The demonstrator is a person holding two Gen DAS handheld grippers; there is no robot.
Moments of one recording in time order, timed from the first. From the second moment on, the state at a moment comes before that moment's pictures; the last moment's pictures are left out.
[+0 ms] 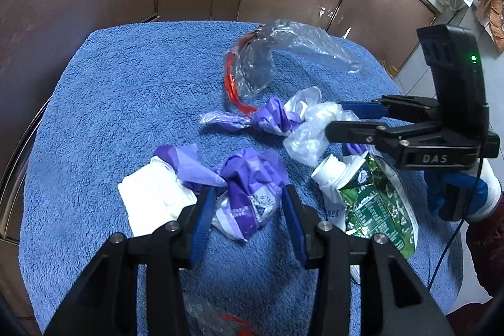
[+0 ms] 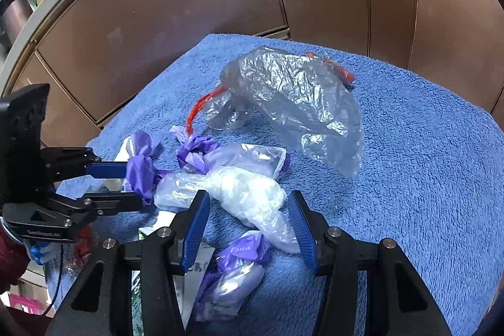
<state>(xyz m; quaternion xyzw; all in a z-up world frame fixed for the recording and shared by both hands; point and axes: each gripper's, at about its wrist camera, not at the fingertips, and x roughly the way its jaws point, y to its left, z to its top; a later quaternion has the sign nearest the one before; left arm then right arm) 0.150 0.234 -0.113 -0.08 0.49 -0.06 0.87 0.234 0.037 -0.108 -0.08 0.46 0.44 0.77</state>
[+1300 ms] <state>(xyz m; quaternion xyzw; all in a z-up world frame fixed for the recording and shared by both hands) 0.017 0.198 0.049 -0.10 0.34 -0.07 0.93 0.099 -0.131 0.003 0.05 0.33 0.37 0.87</state>
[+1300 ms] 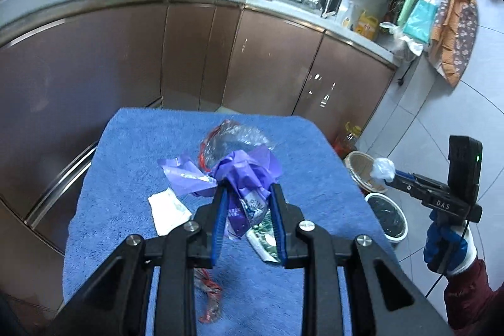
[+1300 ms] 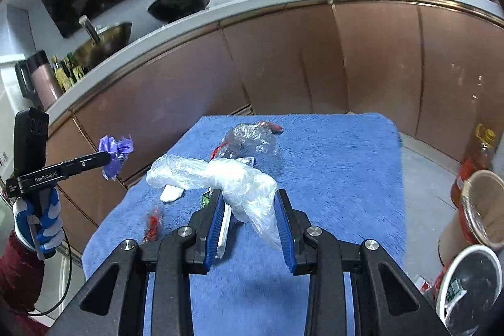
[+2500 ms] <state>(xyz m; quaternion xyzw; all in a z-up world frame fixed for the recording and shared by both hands) 0.217 -0.296 -0.027 0.04 0.46 -0.37 0.81 0.088 -0.440 -0.134 0.18 0.37 -0.03 0.91</state>
